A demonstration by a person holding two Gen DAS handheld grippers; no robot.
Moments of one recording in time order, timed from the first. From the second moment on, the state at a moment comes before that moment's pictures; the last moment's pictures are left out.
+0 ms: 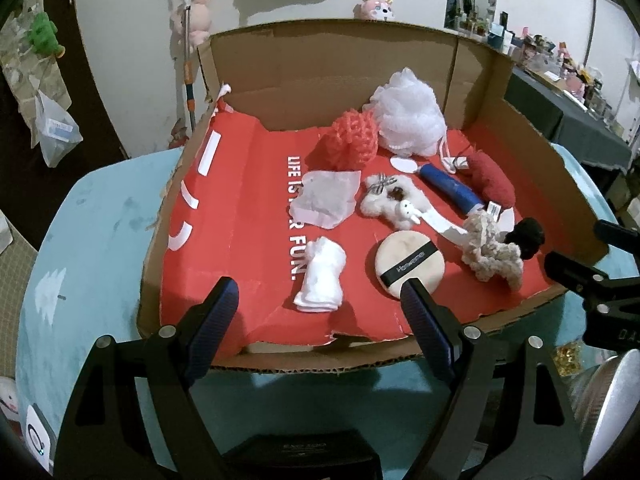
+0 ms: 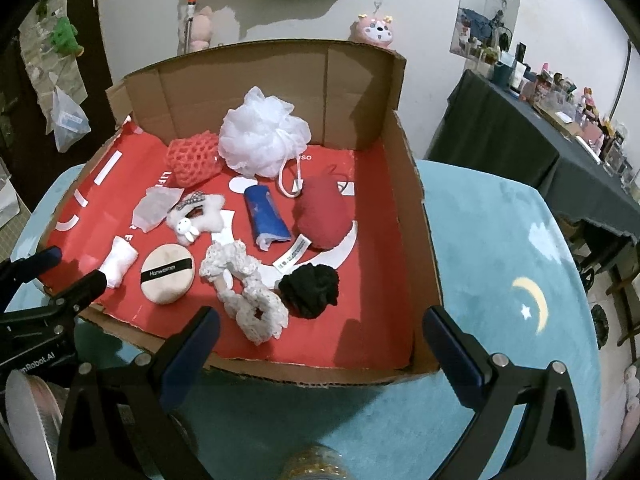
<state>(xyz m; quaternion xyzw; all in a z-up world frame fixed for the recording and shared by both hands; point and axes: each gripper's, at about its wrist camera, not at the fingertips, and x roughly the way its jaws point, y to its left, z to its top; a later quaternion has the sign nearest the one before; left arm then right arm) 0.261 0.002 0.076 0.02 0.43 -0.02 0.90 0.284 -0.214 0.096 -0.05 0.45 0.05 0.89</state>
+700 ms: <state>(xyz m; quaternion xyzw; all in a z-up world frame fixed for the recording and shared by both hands) 0.262 0.007 0.073 0.00 0.43 -0.02 0.90 0.283 -0.212 0.094 -0.05 0.45 0.05 0.89</state>
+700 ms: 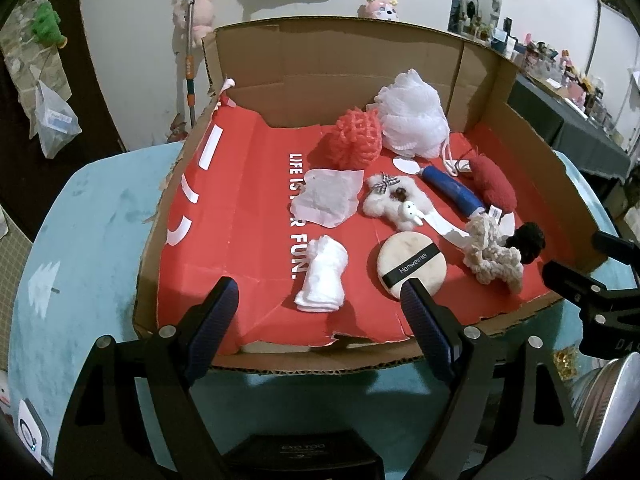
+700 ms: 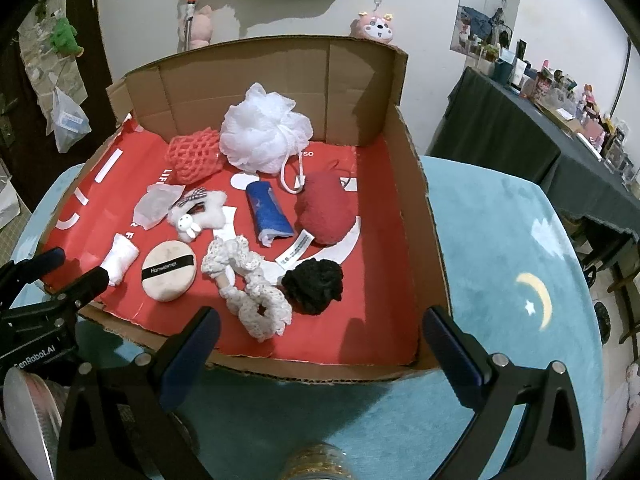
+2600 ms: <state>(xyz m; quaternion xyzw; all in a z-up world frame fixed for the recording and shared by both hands) 0.260 0.007 0.073 0.00 0.42 -0.02 0.91 0.283 -0.212 0.093 -0.05 0.45 0.05 0.89</state>
